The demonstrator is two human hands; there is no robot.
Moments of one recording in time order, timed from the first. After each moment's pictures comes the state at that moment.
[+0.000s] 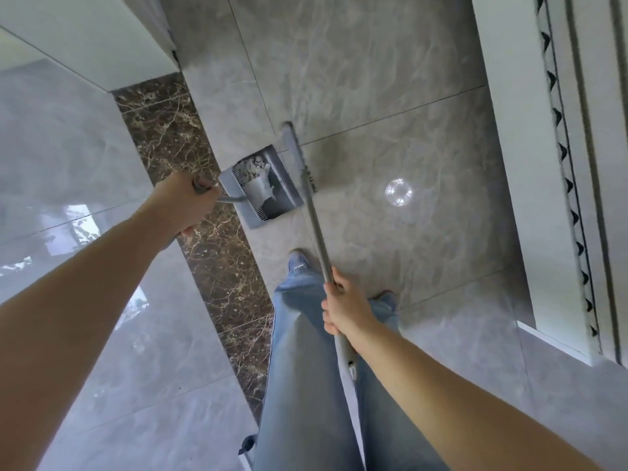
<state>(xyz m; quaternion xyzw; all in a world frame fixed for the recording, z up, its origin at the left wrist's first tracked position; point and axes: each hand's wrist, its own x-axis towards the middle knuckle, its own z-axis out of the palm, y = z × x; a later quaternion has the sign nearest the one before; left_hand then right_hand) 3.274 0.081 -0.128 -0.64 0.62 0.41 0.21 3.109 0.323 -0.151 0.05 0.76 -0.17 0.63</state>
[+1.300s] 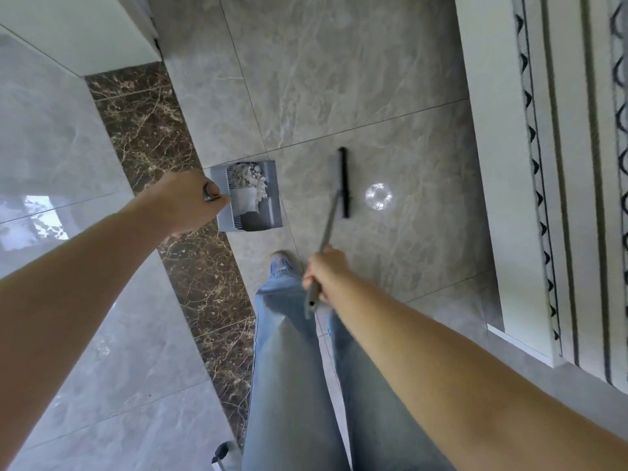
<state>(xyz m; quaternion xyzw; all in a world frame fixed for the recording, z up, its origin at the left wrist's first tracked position) 3.259 0.073 -0.132 -0.45 0.77 0.31 0.32 3.096 0.263 -0.200 0.15 0.80 -0.16 0.56</state>
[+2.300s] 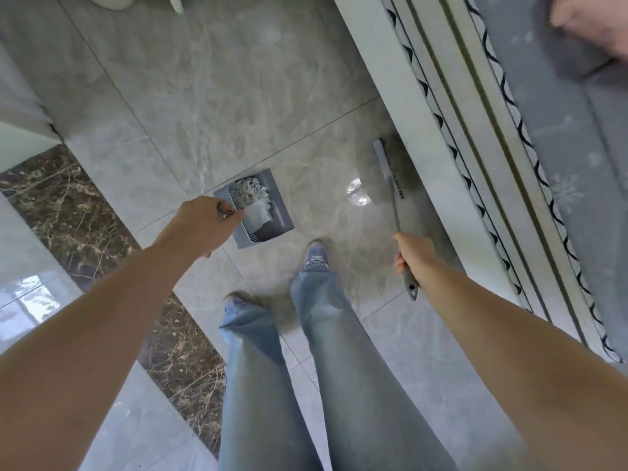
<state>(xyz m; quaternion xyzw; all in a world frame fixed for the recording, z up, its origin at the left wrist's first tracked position) 2.976 0.109 -0.134 -0.49 0.74 0.36 0.28 2.716 0.355 -0.187 0.19 0.86 -0.17 0.44</state>
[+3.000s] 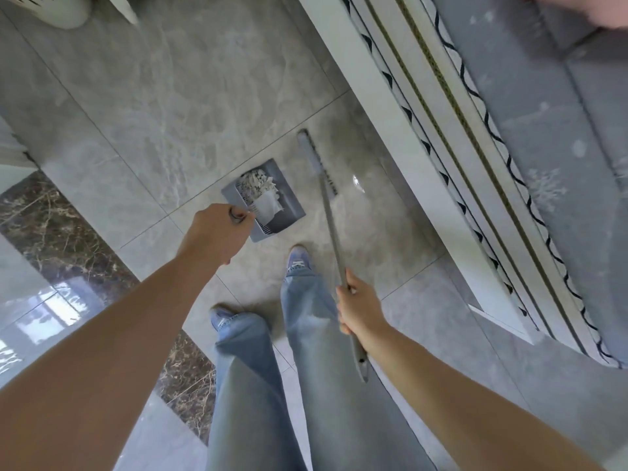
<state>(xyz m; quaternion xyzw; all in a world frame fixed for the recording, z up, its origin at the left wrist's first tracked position) 2.822 0.163 -0.136 -0.55 0.69 0.41 0.23 2.725 0.402 -0.158 0.07 0.82 -0.21 0.54</state>
